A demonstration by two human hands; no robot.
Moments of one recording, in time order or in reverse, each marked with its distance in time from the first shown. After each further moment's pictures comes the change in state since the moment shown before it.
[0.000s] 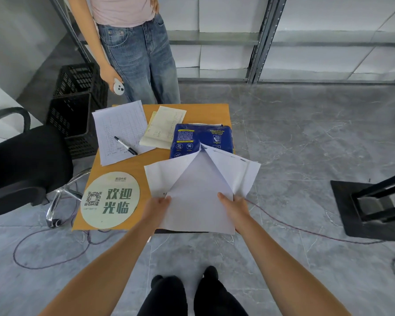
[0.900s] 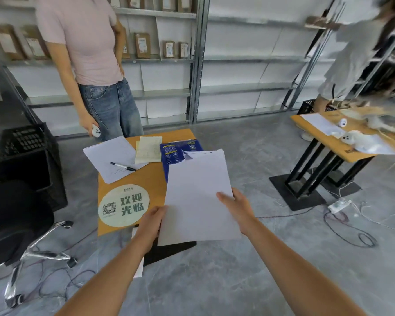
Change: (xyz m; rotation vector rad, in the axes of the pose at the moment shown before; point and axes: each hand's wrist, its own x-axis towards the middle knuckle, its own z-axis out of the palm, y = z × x) left_hand -0.155 -0.086 -0.145 -0.196 -0.364 0.302; right_hand -0.287 0.042 0.051 0.151 0.262 -0.344
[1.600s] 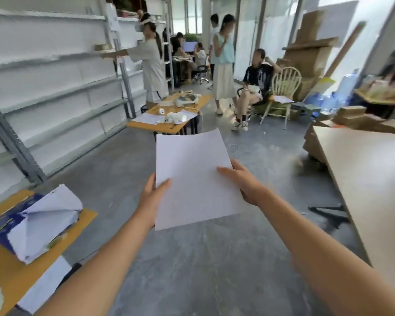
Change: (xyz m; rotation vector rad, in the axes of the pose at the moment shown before) left_hand -0.259 0.049 0.275 -0.012 -0.857 0.313; right_hand -0.364 0.040 -0.298 0.411 0.539 -0.111
